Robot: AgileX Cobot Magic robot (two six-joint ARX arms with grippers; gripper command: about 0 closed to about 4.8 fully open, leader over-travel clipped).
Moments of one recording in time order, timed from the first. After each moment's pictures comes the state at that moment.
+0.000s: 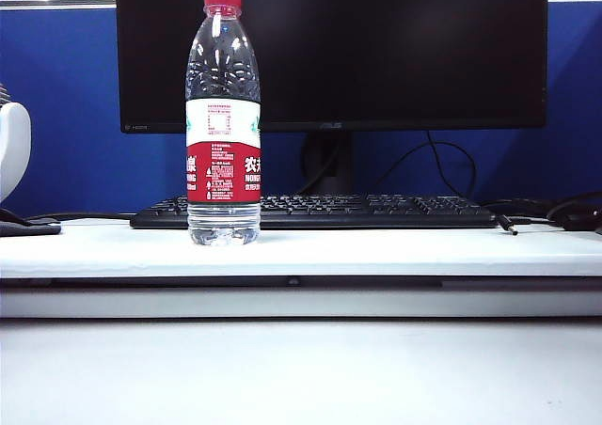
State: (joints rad) left arm 0.01 0.01 0.01 0.06 0.15 -0.11; right arm -0.12 0.00 0.01 0.09 -0.16 0.20
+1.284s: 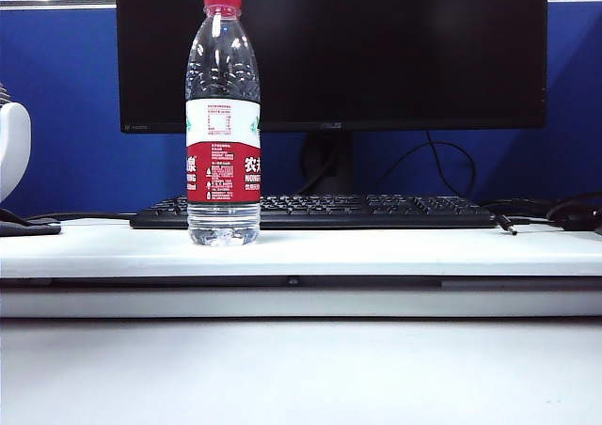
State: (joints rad) left arm -0.24 0.54 0.39 0.38 0.66 -0.26; right arm 0.01 0.59 0.78 0.39 -0.78 0.49
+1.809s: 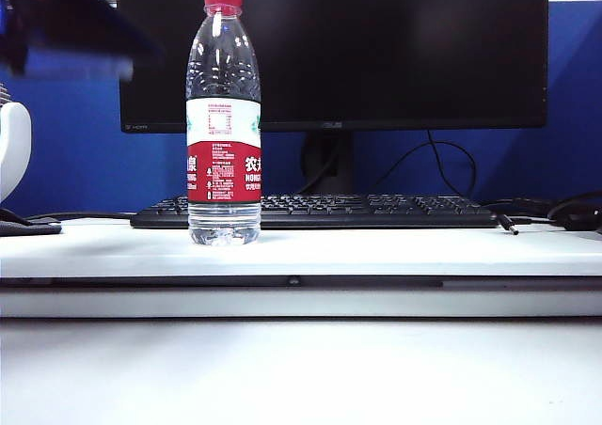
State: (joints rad) left arm -0.31 0.94 0.46 0.27 0.54 0.23; right arm 0.50 0.99 0.99 0.17 -0.70 0.45
